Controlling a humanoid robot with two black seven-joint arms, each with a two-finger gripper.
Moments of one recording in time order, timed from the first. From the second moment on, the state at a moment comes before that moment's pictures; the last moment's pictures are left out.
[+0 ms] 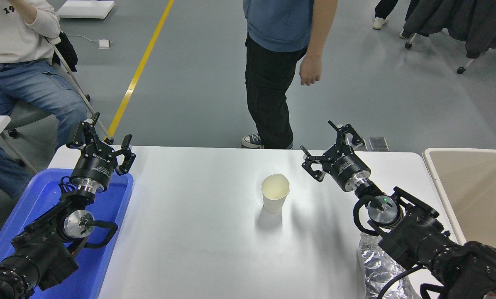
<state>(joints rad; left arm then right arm) -0.59 0.30 -0.87 -0.46 0.19 -0.49 -0.65 0.79 0.00 0.60 0.29 0.26 0.52 0.20</state>
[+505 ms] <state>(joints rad) -0.59 0.30 -0.86 -0.46 0.19 -0.49 -0.64 0.79 0.00 0.60 0.29 0.26 0.52 0.20</state>
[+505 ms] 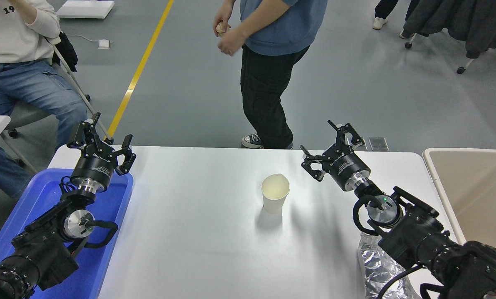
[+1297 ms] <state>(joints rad) -0.59 0.30 -0.86 -0.46 0.19 -0.49 -0.64 0.80 0.00 0.58 0.35 0.24 0.53 0.20</state>
